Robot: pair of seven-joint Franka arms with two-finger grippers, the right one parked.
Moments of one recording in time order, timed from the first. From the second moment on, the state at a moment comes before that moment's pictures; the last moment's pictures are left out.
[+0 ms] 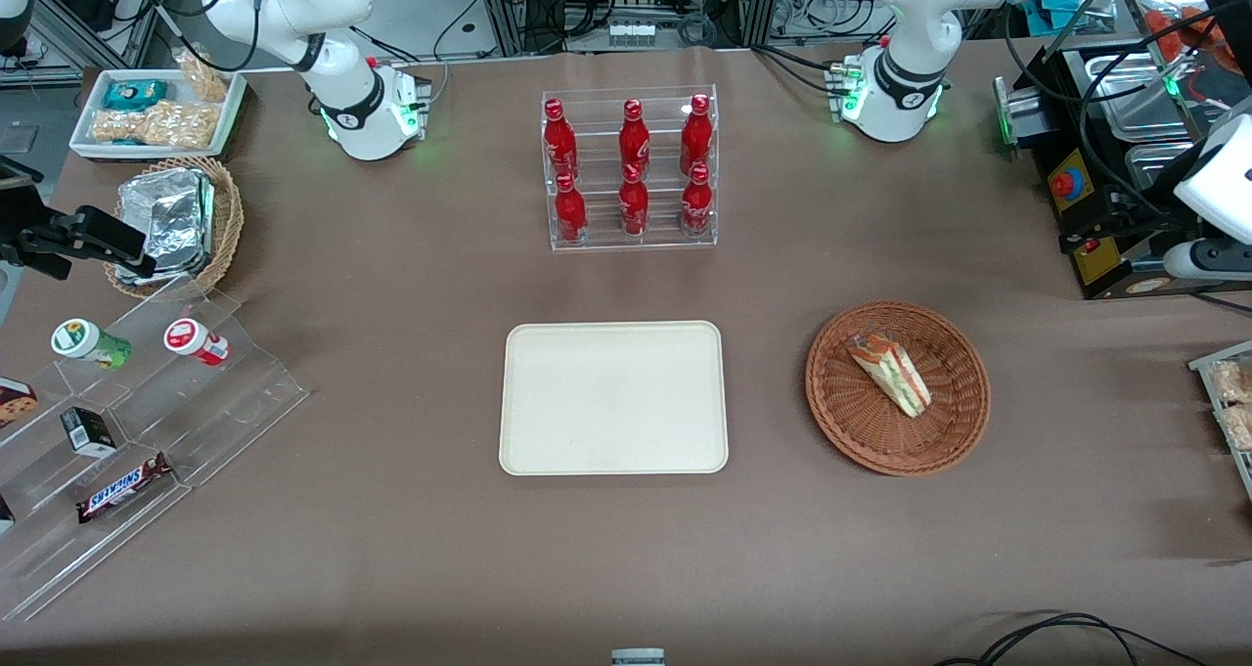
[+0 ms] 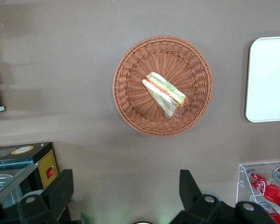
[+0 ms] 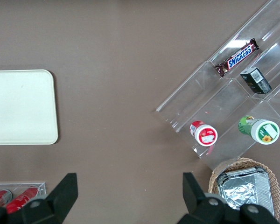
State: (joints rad) arm 0.01 0.02 -0.02 -1.55 0.00 1.51 0.04
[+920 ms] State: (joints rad) arm 0.00 0.02 -0.03 -1.56 0.00 1.47 -0.02
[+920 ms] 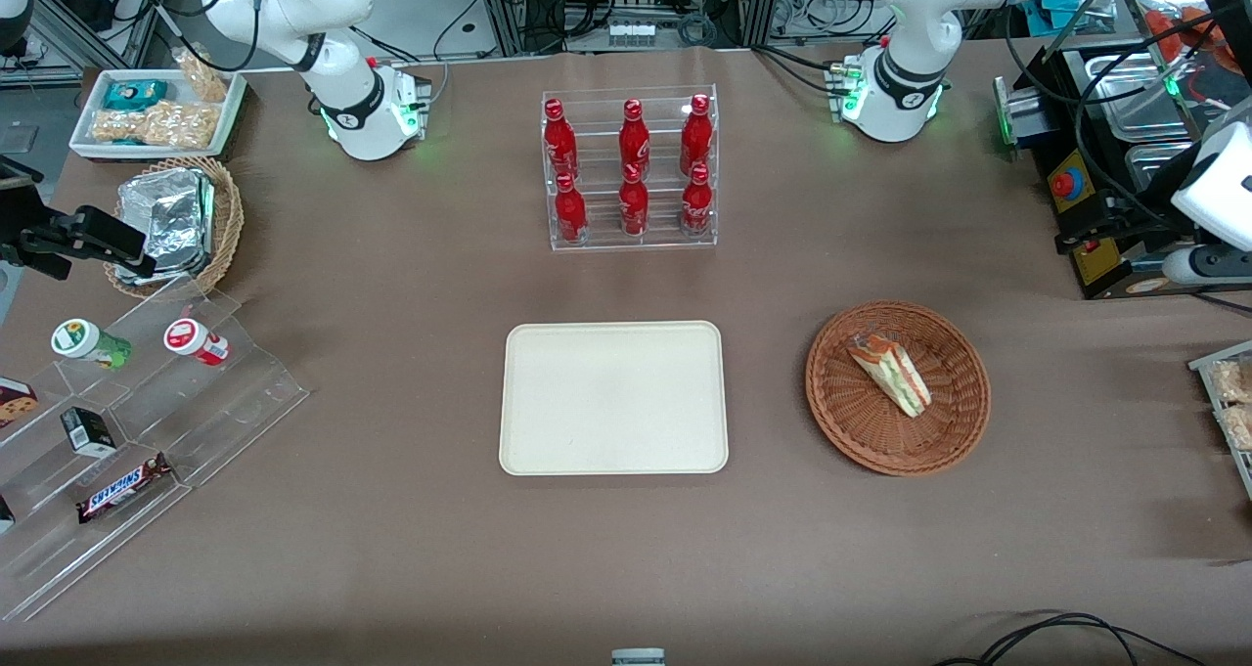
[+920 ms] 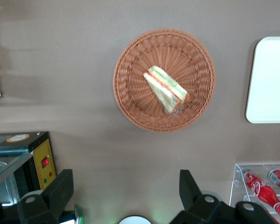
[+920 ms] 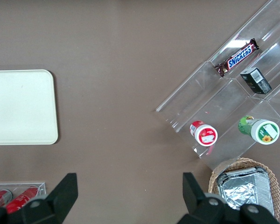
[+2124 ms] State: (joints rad) arm -0.20 0.23 -0.04 -1.99 0.06 2.15 -0.95
